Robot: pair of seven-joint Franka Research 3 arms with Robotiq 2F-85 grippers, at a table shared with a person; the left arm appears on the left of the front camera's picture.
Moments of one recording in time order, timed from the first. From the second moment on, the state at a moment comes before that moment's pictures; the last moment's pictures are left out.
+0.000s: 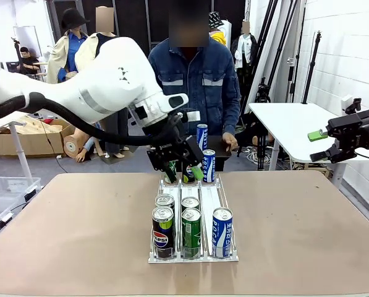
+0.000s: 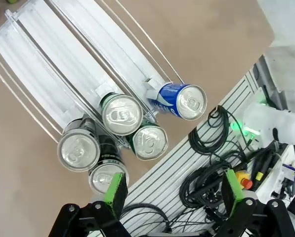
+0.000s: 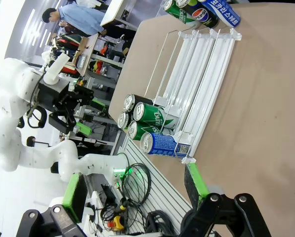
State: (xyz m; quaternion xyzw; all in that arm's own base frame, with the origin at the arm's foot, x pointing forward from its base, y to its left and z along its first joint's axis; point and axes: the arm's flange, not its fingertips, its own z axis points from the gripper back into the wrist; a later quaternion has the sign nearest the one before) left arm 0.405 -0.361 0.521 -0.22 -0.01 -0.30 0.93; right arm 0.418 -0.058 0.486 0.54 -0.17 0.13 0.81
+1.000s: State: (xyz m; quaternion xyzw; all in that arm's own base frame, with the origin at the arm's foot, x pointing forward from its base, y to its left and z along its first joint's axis) left arm 0.390 -0.388 0.511 -0.15 -0.04 -0.32 0.94; right arm 0.418 -0.058 0.486 0.54 -0.17 0.13 0.81
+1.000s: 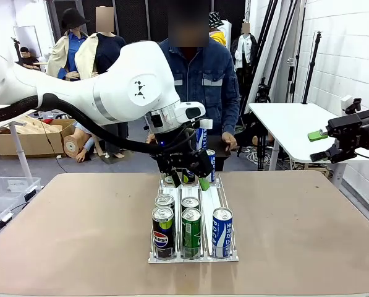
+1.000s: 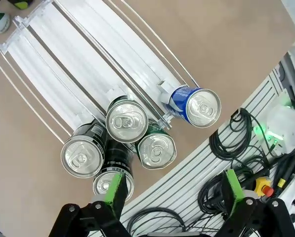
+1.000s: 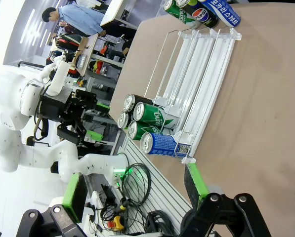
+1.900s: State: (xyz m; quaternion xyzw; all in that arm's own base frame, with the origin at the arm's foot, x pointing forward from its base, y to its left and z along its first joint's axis) left arm 0.381 -0.400 0.504 -0.13 -0.03 -0.32 0.94; right arm 0.418 -0.058 0.486 0.54 -0.17 0.13 0.81
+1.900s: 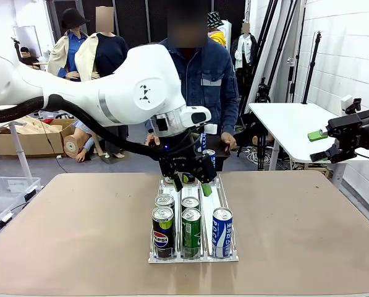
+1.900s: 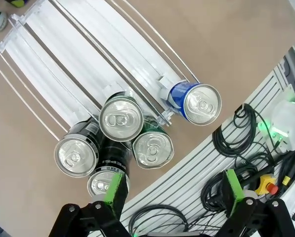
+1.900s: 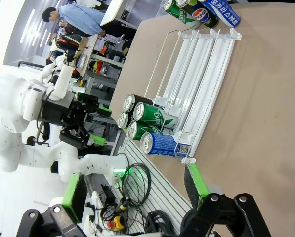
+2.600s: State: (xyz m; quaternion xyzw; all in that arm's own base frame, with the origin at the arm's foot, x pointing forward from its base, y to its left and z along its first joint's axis) left arm 0.374 -0.422 0.488 -0.06 -0.03 -0.29 0.95; right arm 0.418 -0.058 0.486 0.54 -0.17 0.13 0.81
